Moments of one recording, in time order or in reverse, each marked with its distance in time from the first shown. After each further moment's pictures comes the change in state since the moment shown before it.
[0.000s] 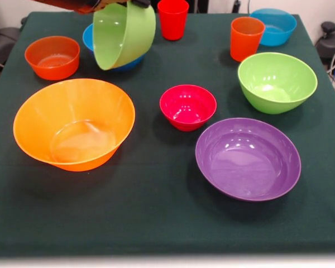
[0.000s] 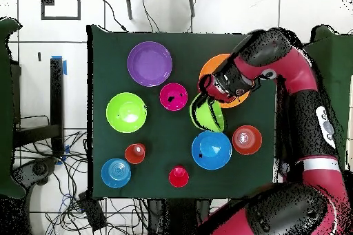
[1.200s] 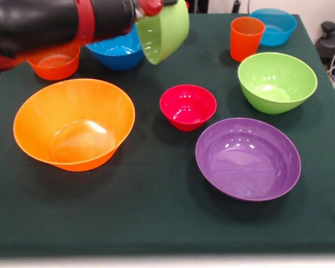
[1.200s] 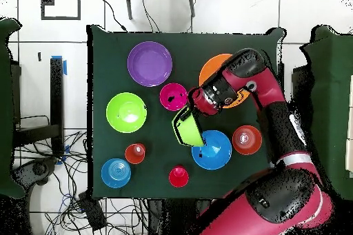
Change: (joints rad) arm -0.012 0.192 0.009 0.046 0.120 0.088 0.000
